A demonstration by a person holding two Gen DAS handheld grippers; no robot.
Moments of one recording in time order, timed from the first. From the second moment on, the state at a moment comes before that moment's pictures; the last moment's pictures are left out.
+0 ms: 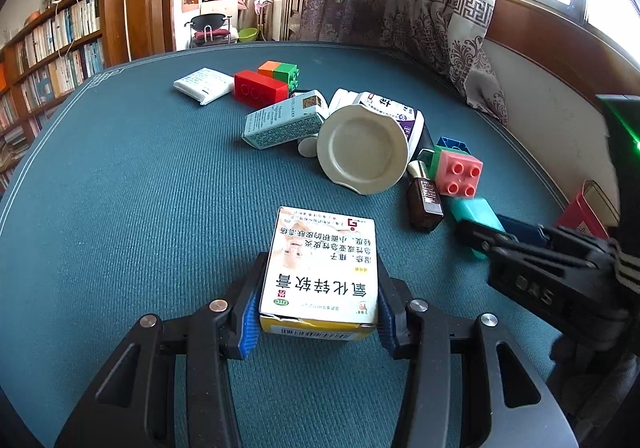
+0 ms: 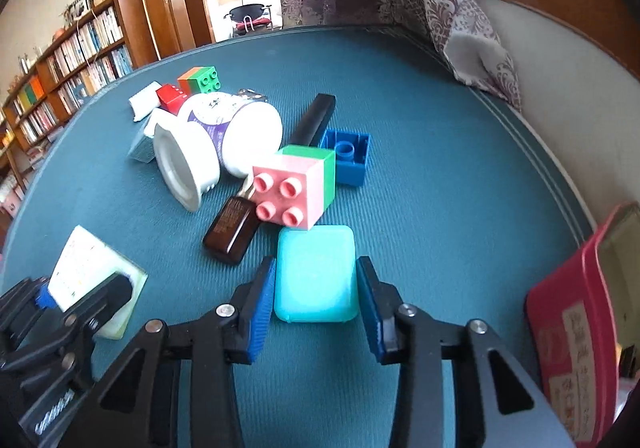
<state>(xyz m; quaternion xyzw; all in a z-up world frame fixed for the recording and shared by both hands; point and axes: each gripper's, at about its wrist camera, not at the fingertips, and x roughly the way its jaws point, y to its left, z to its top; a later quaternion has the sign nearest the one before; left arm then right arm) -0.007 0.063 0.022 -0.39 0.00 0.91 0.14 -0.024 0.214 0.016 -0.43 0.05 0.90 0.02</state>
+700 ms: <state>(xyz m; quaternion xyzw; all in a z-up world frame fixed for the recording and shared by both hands) 0.013 0.077 0.035 -0.37 0.02 0.91 0.16 0.041 0.231 0.044 -0.40 0.13 0.91 -0.01</state>
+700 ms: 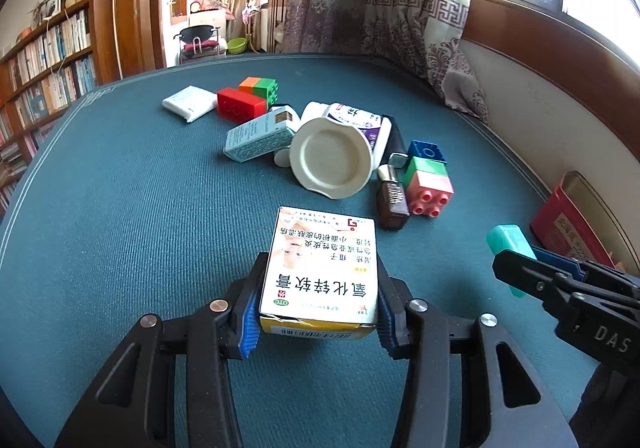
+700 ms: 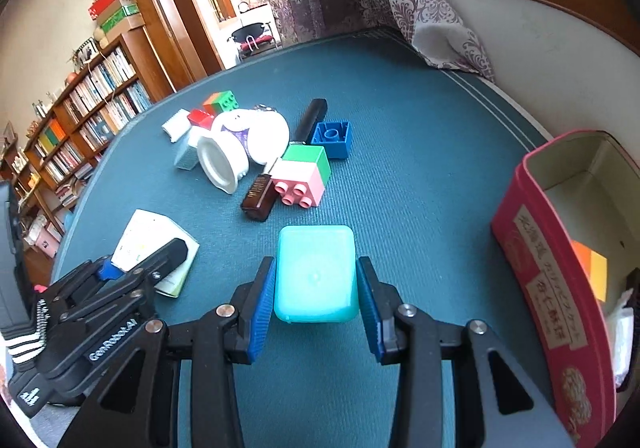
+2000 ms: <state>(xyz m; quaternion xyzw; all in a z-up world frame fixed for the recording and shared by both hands) 0.078 0.191 0.089 -0.31 0.11 0.91 0.24 0.166 0.356 0.088 -0.31 0.21 0.92 0.08</state>
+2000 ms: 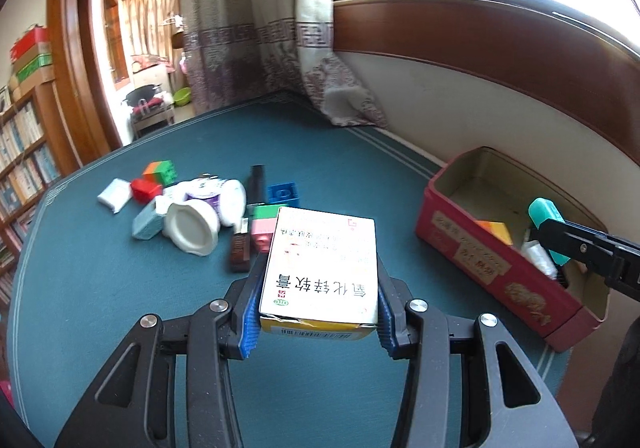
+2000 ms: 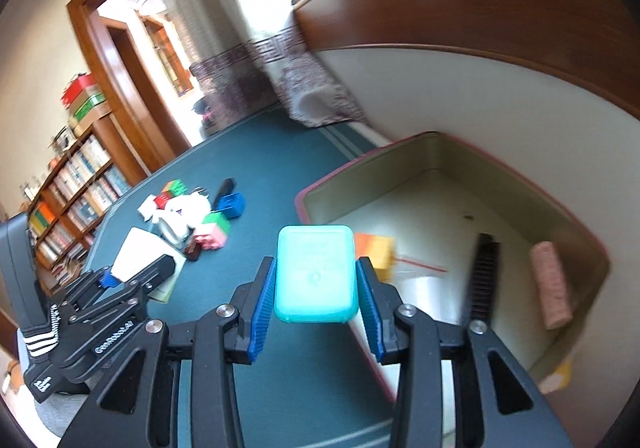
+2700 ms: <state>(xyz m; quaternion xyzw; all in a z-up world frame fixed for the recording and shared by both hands) 0.099 0.288 0.111 -0.31 0.12 0.86 0.39 0.207 0.421 0.076 -0.30 0.24 0.91 0.17</state>
